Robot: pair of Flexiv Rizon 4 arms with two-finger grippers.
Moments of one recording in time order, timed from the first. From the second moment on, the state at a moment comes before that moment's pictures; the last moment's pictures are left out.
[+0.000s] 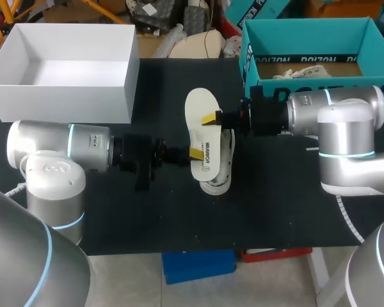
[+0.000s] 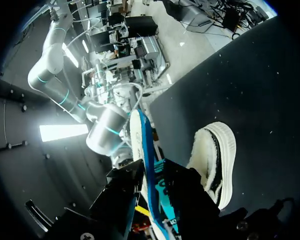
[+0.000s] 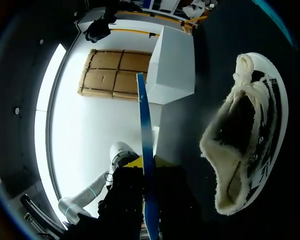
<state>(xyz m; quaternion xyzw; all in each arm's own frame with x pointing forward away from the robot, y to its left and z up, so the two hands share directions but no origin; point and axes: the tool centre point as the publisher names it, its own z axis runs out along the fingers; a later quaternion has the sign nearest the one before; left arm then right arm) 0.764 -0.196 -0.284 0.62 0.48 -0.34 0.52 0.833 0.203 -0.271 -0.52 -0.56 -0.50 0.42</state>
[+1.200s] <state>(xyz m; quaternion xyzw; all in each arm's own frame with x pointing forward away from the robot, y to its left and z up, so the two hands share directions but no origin) 0.744 -0.168 -0.220 0.75 0.53 -0.08 0.39 0.833 0.203 -0.271 -0.52 -0.56 -0.50 0.42</state>
